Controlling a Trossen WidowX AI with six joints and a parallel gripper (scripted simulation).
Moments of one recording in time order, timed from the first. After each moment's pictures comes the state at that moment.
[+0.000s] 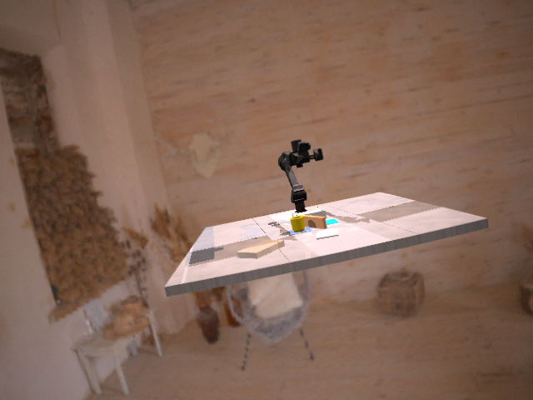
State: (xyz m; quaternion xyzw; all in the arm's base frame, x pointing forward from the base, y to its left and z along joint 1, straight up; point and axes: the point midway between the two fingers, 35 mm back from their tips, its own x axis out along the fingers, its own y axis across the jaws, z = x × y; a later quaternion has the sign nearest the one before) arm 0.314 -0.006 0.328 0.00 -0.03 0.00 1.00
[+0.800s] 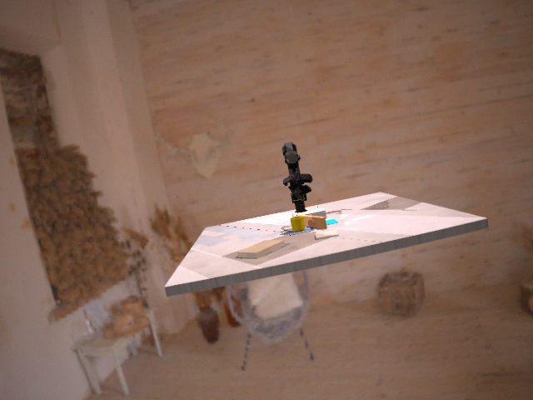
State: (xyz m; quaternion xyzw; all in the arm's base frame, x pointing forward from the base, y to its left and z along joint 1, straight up) arm 0.327 -0.095 0.152 -0.39 0.45 0.13 0.79
